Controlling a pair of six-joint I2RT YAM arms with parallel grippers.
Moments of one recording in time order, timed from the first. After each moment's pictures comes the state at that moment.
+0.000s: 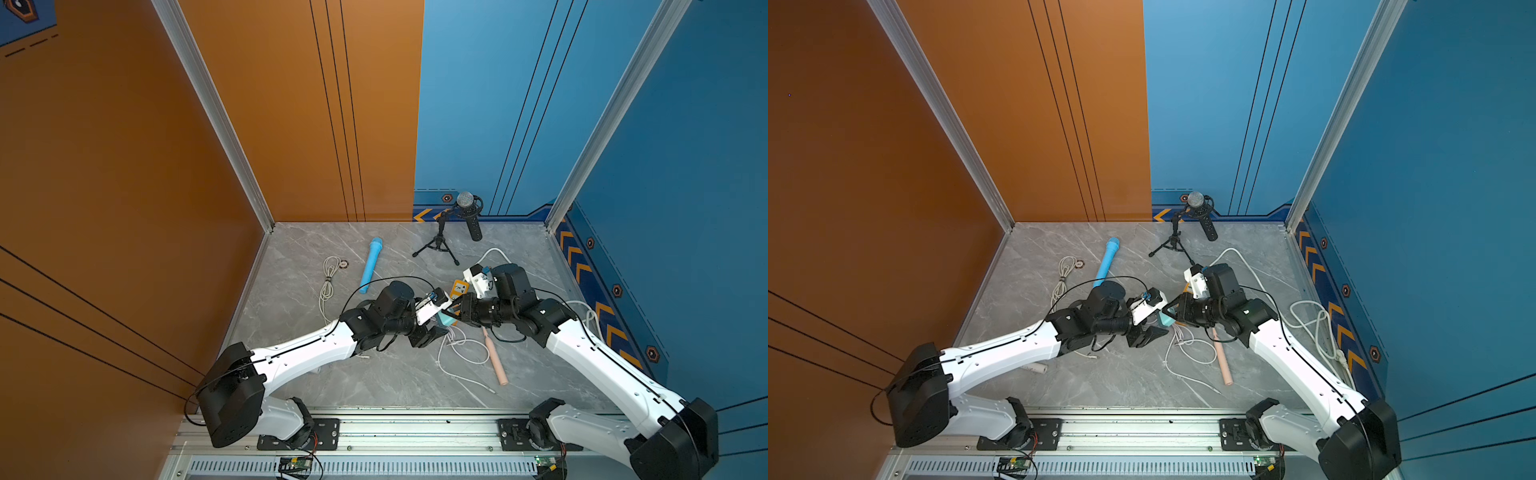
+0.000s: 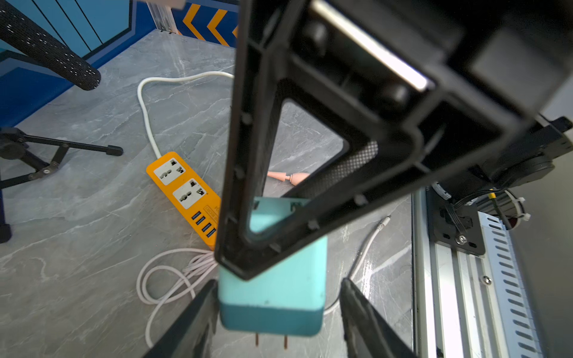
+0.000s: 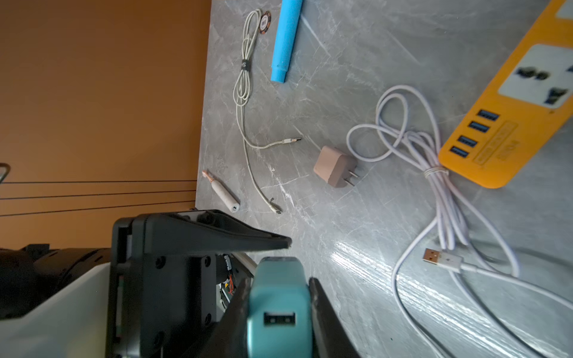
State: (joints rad) left arm -0.88 1.39 0.93 -0.08 0.29 0.13; right arm 0.49 1.15 0.98 -0.60 -0.44 0.72
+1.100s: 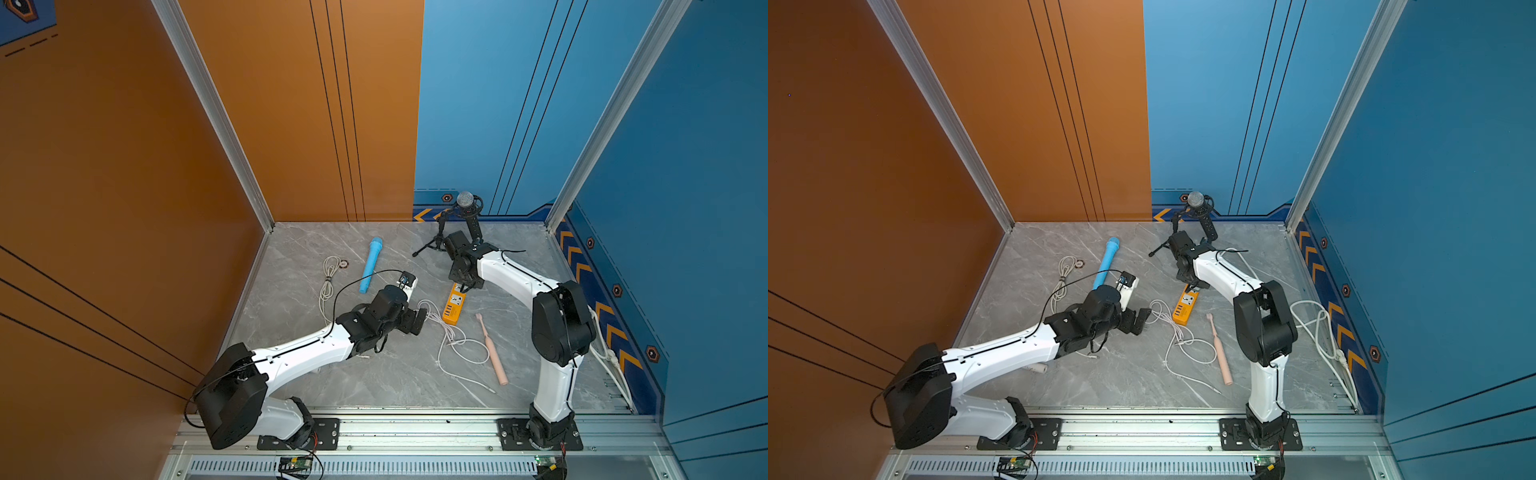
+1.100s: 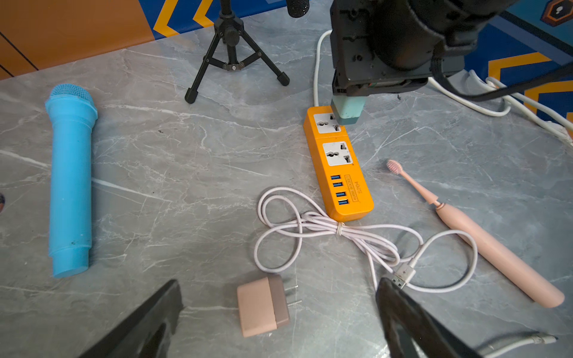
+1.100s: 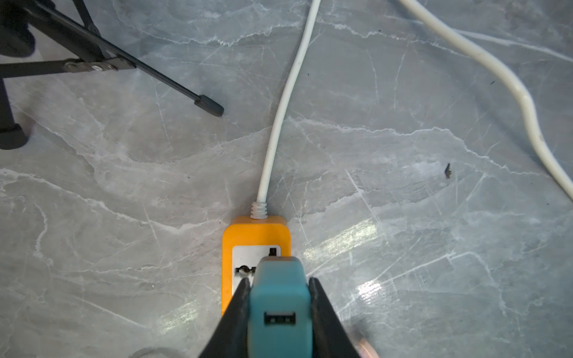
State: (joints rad) left arm -0.84 1.38 0.84 -0.07 -0.18 -0.25; right arm 0.44 1.95 1.54 -0.83 0.39 0.79
